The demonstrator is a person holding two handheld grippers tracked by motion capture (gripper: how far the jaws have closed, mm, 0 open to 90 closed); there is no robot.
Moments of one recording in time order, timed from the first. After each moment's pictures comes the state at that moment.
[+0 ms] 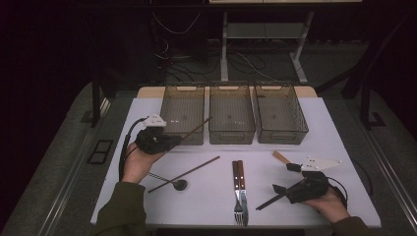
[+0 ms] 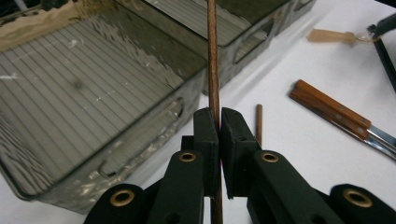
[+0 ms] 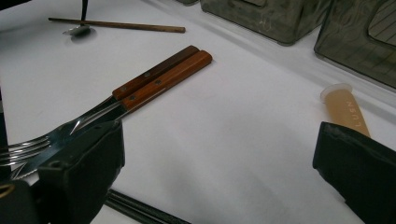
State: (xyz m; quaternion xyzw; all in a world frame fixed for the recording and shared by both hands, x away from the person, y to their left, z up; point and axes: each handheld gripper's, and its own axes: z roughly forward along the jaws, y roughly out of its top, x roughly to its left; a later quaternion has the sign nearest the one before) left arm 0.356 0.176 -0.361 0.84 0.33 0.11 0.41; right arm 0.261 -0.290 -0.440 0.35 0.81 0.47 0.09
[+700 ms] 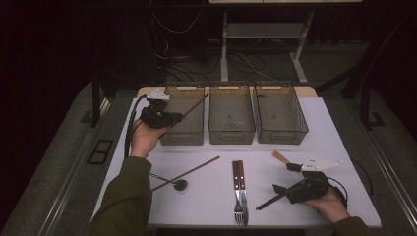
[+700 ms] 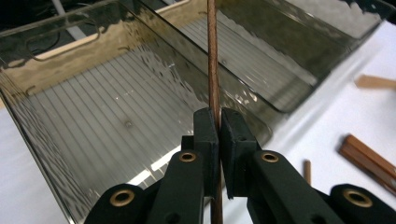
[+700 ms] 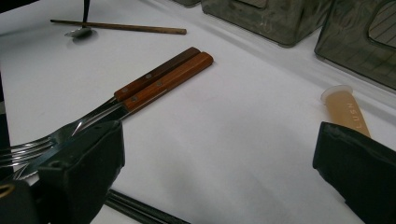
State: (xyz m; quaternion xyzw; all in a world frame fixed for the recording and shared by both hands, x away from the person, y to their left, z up) left arm 0.417 0.168 -0.338 0.82 0.37 0.13 0.41; right arm 0.261 -0.290 -0.440 0.34 0.81 0.47 0.09
